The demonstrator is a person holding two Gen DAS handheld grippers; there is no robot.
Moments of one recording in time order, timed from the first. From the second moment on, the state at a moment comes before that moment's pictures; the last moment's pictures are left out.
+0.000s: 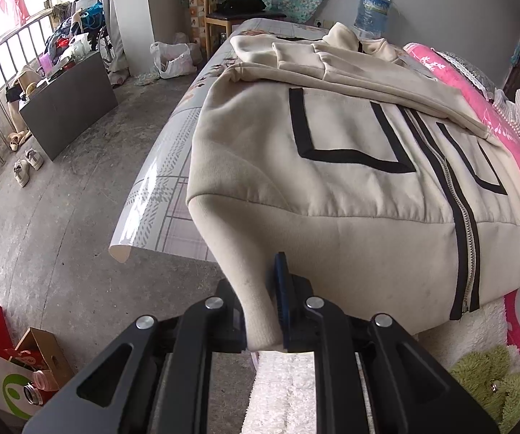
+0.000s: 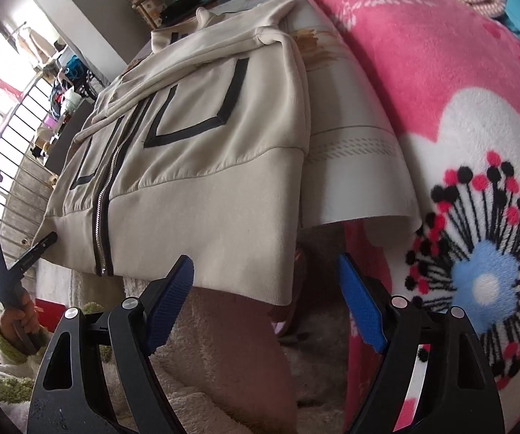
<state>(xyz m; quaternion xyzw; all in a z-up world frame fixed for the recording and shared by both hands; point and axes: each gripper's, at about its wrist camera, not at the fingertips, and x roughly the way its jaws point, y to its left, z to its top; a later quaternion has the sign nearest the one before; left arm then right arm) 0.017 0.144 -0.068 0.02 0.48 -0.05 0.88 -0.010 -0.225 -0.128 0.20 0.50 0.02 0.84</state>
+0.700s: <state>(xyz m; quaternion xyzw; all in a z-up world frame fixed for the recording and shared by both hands) 0.009 0.153 -0.028 -0.04 0.42 -0.13 0.90 -0.012 -0.232 -0.097 0.27 0.46 0.11 0.84</state>
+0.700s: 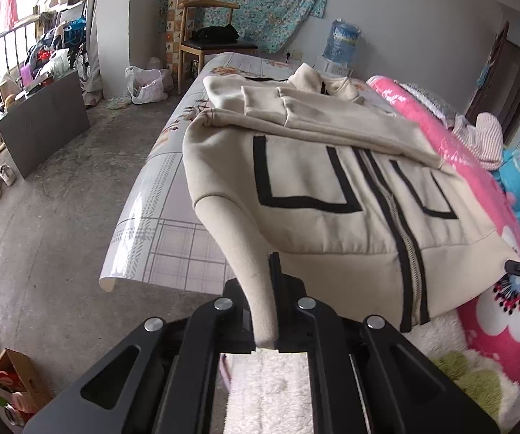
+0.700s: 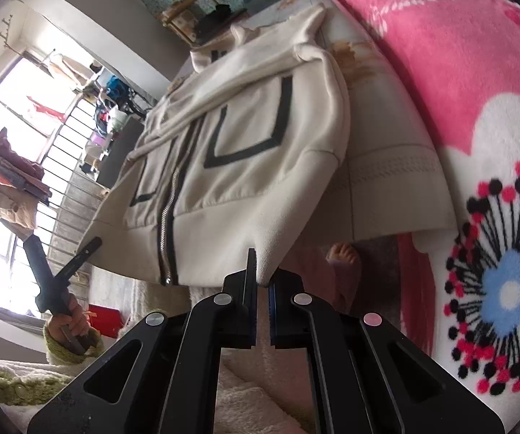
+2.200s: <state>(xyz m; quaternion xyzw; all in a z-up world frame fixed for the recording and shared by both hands) 0.112 0.228 -0.078 -0.32 0.46 -0.12 0.82 0.073 -0.282 -0.109 0.27 0.41 0.02 0.87</state>
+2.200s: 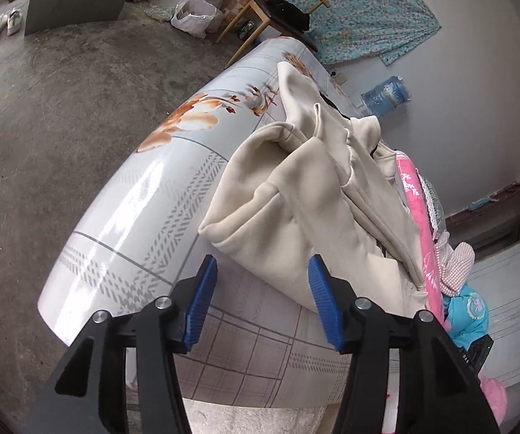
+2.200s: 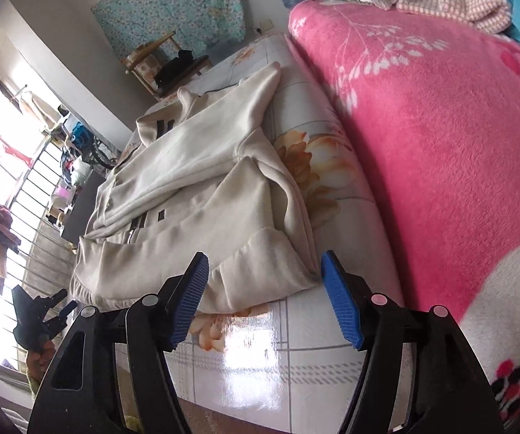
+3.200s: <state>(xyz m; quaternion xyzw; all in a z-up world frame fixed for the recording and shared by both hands) 0.061 0.168 0.010 -0.02 0.34 -0.02 0.94 0.061 -0.244 -0.045 0.13 0.35 0.03 0.93</state>
